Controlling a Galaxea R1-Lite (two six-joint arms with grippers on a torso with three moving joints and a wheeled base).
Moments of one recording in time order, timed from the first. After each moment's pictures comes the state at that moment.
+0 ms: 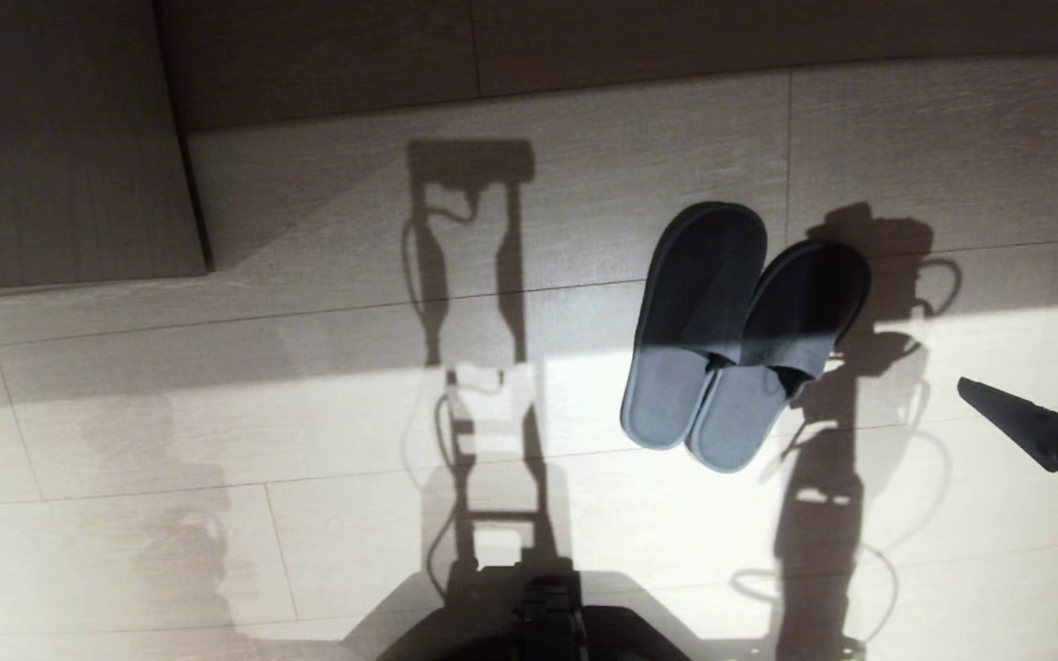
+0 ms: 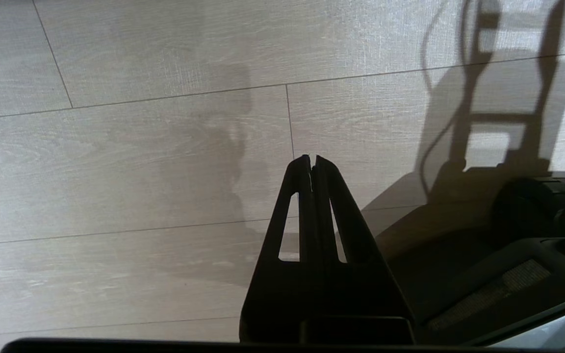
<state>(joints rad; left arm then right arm) 0.00 0.00 0.00 0.00 0.00 -0.01 -0.24 1.05 -0.44 -0.62 0.42 -0.23</state>
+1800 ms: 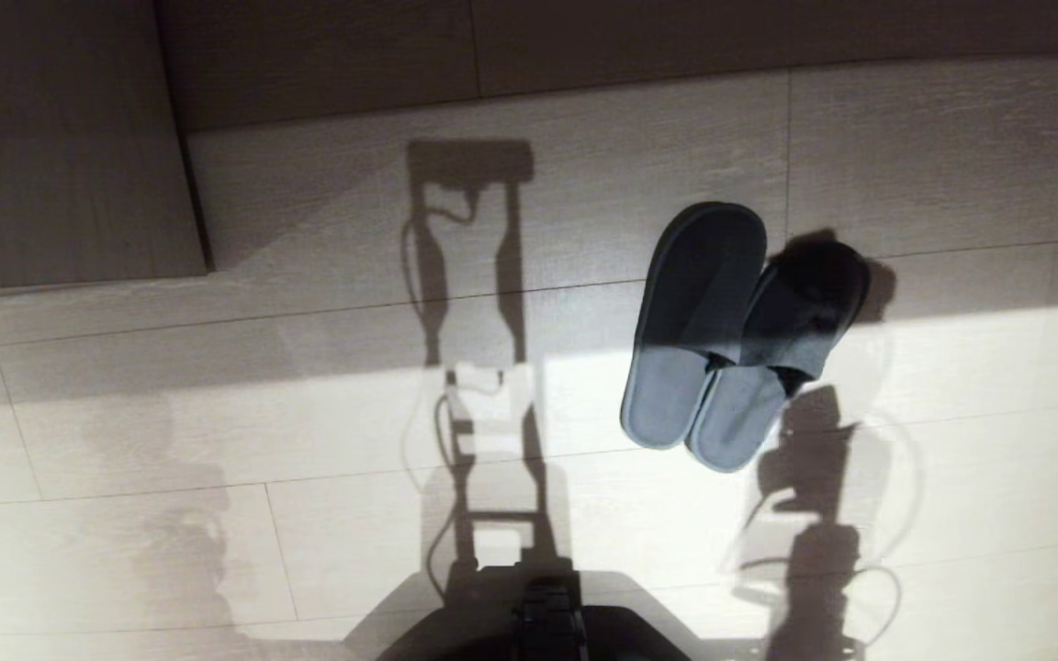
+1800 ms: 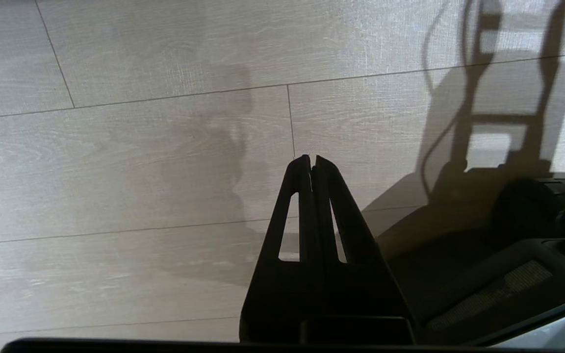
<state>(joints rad) 0.00 0.00 0.00 0.00 0.00 -0.01 -0.11 0.34 -0.46 -0.10 0.39 -0.10</state>
